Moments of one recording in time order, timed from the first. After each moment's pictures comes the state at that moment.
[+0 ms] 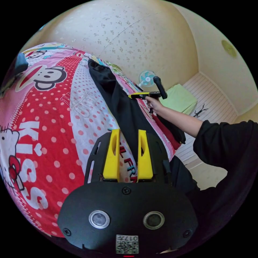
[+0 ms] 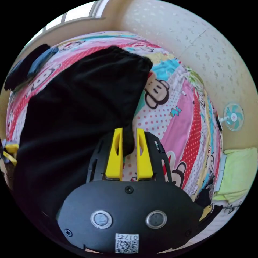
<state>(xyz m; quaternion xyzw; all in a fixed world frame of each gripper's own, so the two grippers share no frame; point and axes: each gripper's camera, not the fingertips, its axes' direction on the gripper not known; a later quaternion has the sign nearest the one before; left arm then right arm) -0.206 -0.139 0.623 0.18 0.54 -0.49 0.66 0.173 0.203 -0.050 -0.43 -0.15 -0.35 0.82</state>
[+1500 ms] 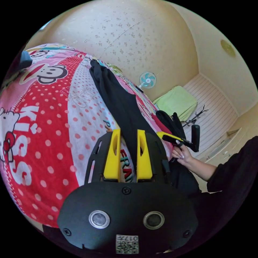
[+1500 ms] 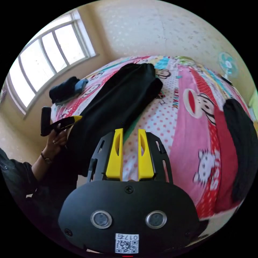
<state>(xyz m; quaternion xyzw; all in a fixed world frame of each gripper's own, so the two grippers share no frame) -0.166 -0.168 0.619 0.19 0.53 -0.50 0.66 0.344 0.183 -0.333 -0.41 -0.25 -0.12 0.87</state>
